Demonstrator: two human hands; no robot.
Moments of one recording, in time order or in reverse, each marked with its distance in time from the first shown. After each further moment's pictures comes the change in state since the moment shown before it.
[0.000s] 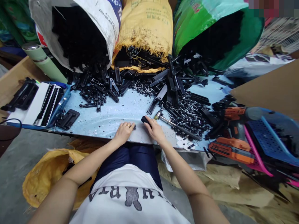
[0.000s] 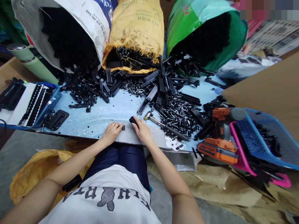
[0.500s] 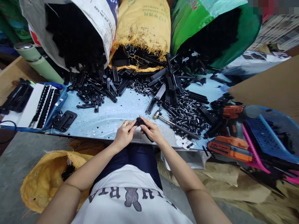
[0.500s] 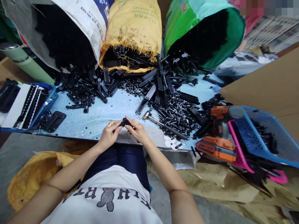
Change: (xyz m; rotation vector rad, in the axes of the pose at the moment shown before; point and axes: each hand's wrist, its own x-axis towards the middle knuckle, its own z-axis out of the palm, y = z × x) left_hand 0.002 0.026 -0.031 -0.509 0.336 -0.102; right_hand 0.003 -0.023 -0.011 0.520 -0.071 -0.091
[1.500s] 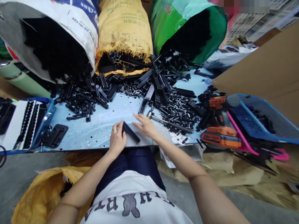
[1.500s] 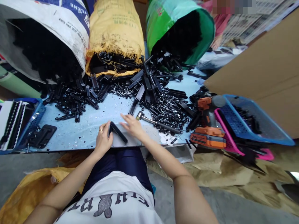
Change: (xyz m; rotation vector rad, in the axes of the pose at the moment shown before) left_hand 0.000 -0.014 0.011 0.275 0.029 -0.046; right_hand 0.028 0.008 -0.016 -0.592 0.096 -0.040
